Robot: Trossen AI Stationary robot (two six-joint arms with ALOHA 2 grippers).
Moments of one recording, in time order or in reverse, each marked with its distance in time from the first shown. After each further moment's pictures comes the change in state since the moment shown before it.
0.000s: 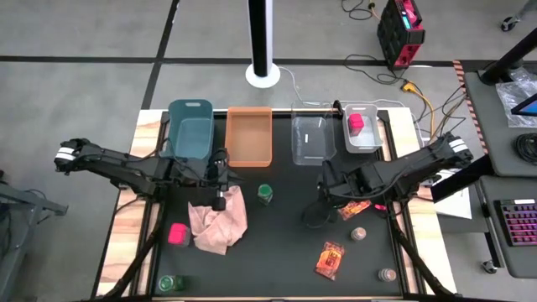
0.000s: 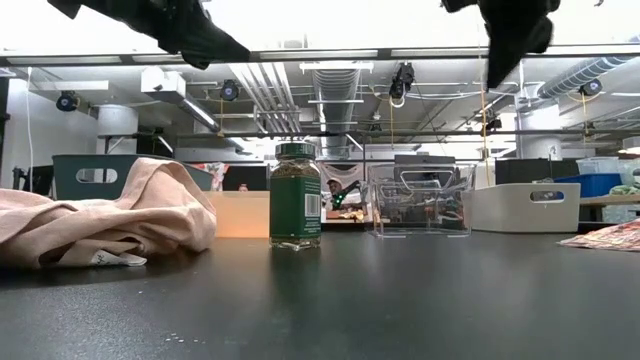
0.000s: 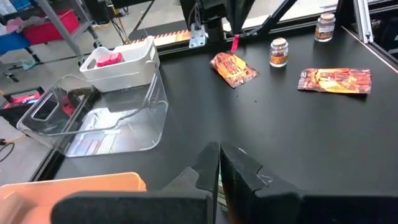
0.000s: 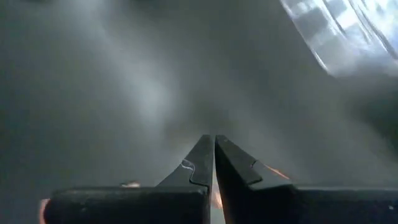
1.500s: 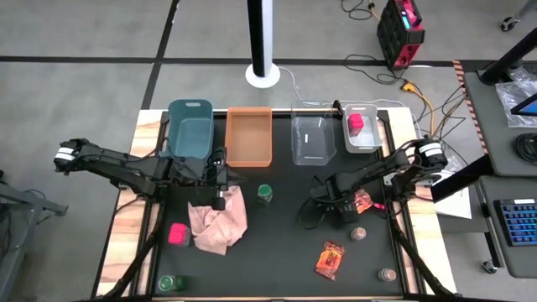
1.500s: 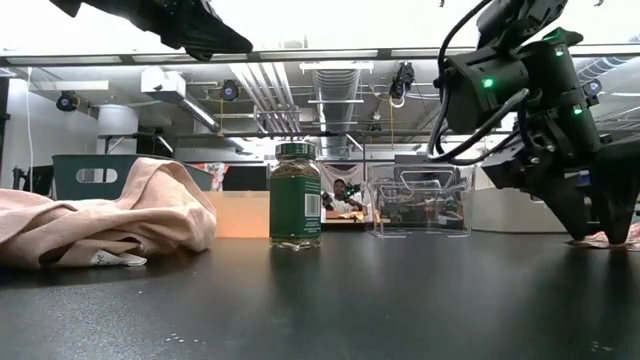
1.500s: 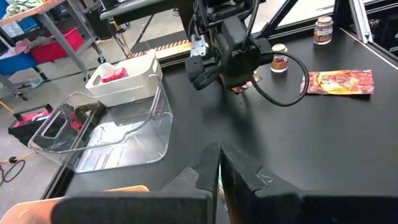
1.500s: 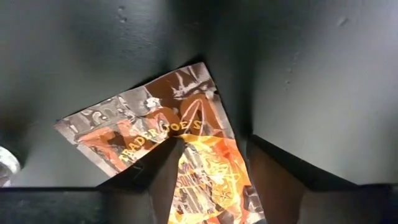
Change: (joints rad) left arm 0.001 -0.006 0.000 0.029 0.002 0.071; right arm -0.166 0.272 -0.408 0.167 -0.239 -0.852
